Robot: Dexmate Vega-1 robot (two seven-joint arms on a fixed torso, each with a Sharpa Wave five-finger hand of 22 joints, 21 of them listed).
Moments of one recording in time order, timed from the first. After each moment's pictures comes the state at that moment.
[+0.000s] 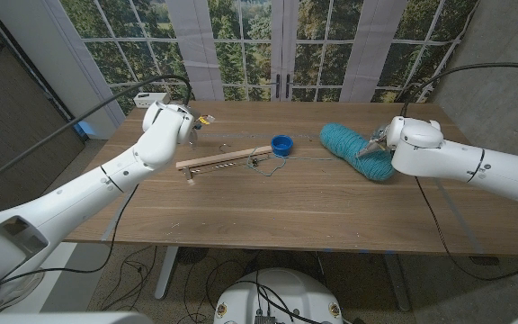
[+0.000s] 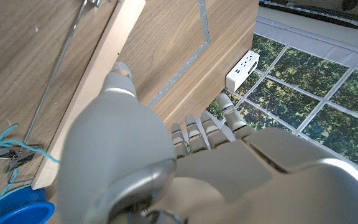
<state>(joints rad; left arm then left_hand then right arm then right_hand) 0.58 0.85 0.69 -2.00 1.36 0.56 -1.00 1.06 0.02 0.09 0.00 0.37 0.11 -0.12 0.18 0.19 0.15 -0.06 0.18 0.32 0.12 -0.04 0.18 0.21 -0.07 0.09 0.86 0.17 -0.28 -1.07 -1.10 -2.12 -0.28 -1.32 0.41 1.00 0.09 -0.20 0.12 0.44 0.22 -0.06 0.19 0.27 0.24 -0.01 0.19 0.46 0.26 -0.04 0.20 0.60 0.13 0.05 0.82 0.17</state>
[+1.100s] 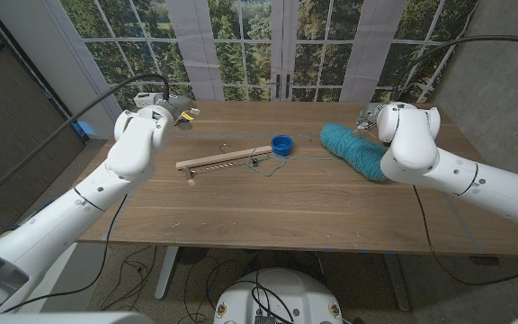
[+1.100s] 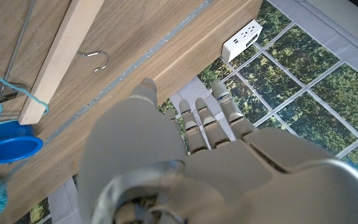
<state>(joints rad) 0.90 0.82 0.32 -2.11 1.15 0.50 -0.60 1.08 0.21 0.23 0.04 0.29 0.34 -0.10 0.22 0.19 0.38 -0.07 0.26 0.25 0.33 -0.04 0.25 0.20 0.13 0.06 0.88 0.18 -0.52 -0.93 -0.85 -2.30 -0.96 -1.21 0.84 1.09 0.21 0.00 0.14 0.31 0.36 -0.06 0.23 0.22 0.36 0.00 0.22 0.39 0.37 -0.04 0.26 0.52 0.26 -0.02 0.79 0.17</state>
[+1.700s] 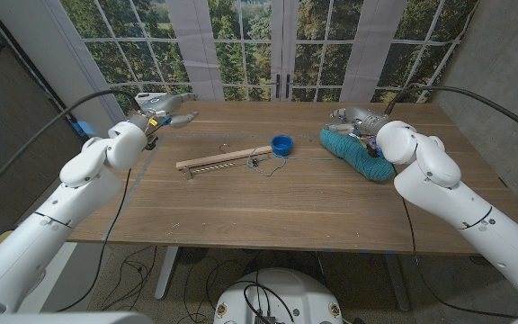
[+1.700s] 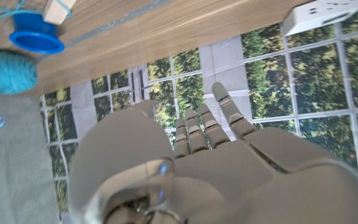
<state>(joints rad) 1.05 0.76 0.05 -1.89 0.55 0.03 -0.08 0.79 0.20 0.40 0.19 0.22 0.12 0.02 0.17 0.18 0.21 -0.02 0.19 0.19 0.21 -0.01 0.20 0.20 0.09 0.02 0.84 0.17 -0.97 -0.71 -0.32 -2.18 -0.55 -0.69 0.35 0.77 0.19 0.08 0.18 0.21 0.22 -0.04 0.18 0.20 0.24 0.03 0.18 0.30 0.29 -0.04 0.21 0.44 0.27 -0.04 0.75 0.17</state>
